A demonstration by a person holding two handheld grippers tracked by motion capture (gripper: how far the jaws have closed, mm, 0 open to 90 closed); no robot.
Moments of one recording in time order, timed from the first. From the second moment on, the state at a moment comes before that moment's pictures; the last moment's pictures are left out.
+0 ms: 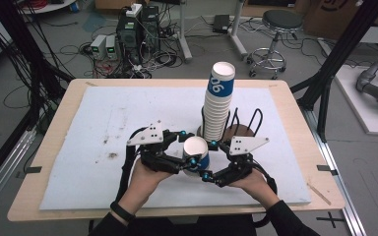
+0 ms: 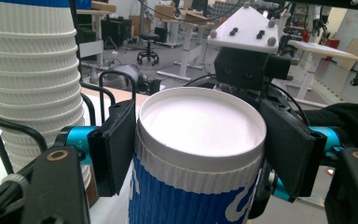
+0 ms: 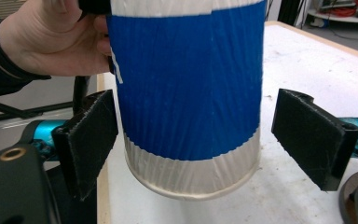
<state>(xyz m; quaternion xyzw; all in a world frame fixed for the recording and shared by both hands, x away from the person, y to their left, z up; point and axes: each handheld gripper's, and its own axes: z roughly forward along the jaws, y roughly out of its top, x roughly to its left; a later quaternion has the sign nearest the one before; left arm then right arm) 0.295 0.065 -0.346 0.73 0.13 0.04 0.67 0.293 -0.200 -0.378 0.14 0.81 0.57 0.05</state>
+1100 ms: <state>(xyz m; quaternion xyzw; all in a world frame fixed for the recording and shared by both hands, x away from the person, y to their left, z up) 0.289 0.039 -0.331 0.86 0.06 0.04 0.50 0.288 -0.193 -0.372 0.06 0.89 0.44 0.06</state>
